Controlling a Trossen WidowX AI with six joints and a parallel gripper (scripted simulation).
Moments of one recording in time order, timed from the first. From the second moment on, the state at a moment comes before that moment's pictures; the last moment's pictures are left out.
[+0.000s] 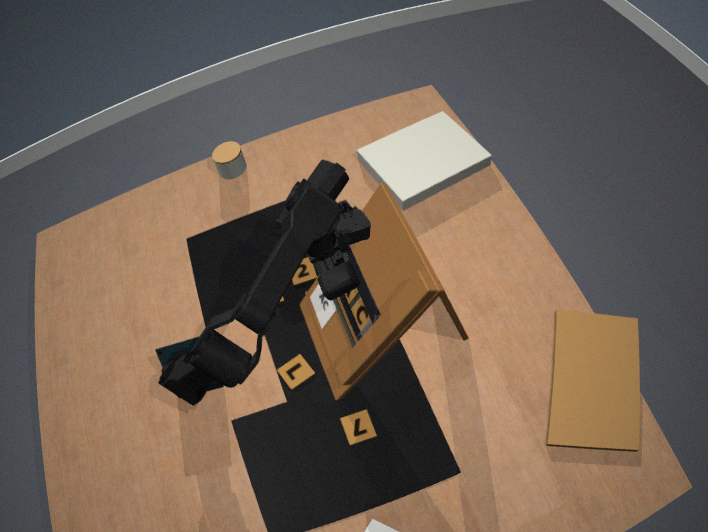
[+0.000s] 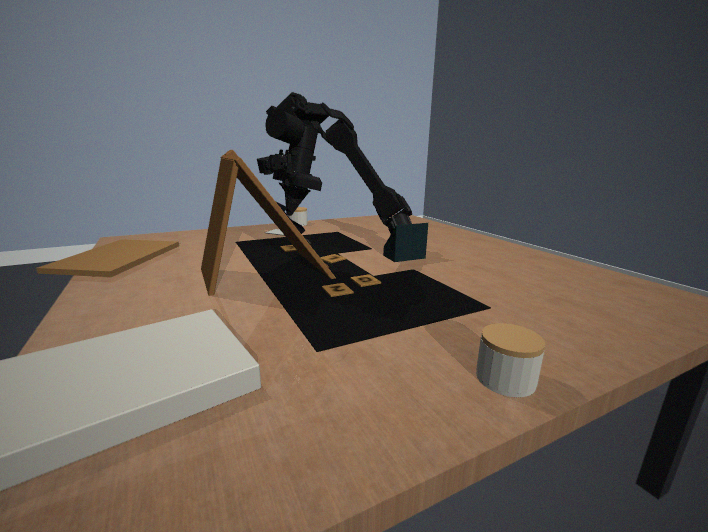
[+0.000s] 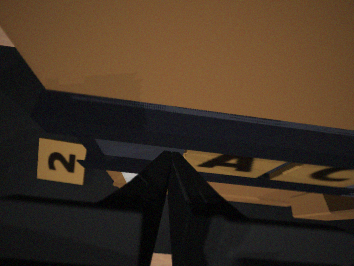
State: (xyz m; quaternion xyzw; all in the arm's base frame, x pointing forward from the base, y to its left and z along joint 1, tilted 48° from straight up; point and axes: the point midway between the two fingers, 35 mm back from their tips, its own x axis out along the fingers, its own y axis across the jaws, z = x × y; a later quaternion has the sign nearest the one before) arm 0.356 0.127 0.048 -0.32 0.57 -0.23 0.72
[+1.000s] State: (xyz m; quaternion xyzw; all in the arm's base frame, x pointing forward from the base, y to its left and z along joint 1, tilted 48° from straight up) arm 0.358 0.122 0.051 -0.32 0.57 -0.23 0.72
